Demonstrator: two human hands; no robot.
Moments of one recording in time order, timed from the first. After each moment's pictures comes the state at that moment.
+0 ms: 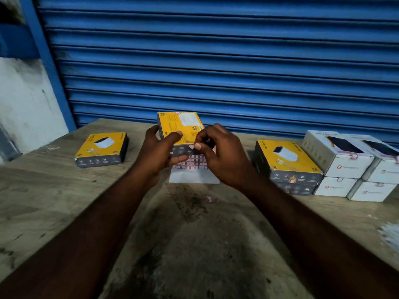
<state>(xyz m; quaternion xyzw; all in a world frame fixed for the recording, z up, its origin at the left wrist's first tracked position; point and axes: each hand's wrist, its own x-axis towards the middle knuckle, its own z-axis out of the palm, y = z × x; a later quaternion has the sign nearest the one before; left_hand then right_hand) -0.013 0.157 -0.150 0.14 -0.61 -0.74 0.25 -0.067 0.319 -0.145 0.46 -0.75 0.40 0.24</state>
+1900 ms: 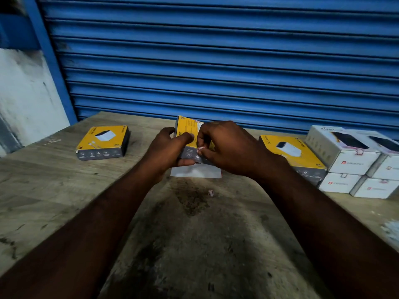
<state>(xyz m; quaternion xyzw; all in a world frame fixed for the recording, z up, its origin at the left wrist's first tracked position) -0.006 0.174 -0.148 0.16 -0.69 -0.68 0.19 -0.058 0.330 -0.112 0.52 -0.82 0.16 0.19</state>
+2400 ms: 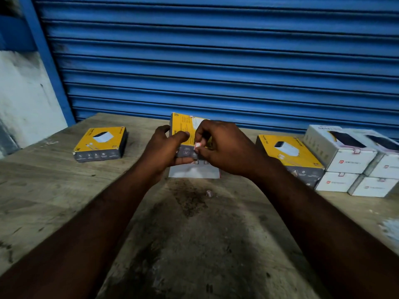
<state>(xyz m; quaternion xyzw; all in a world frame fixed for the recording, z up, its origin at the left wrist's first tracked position) -0.012 0.167 -0.152 0.15 -0.67 -0.70 0.21 -0.065 0.327 -0.121 0.49 -0.82 0.26 0.15</state>
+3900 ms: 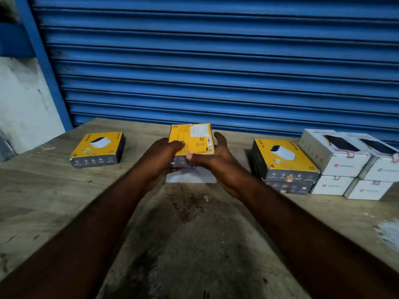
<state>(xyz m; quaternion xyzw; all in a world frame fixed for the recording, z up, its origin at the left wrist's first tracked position) -0.008 0.166 -0.156 0.13 -0.70 -0.68 0.15 -0.068 0.310 -0.169 0.23 -0.65 0.71 -0.14</state>
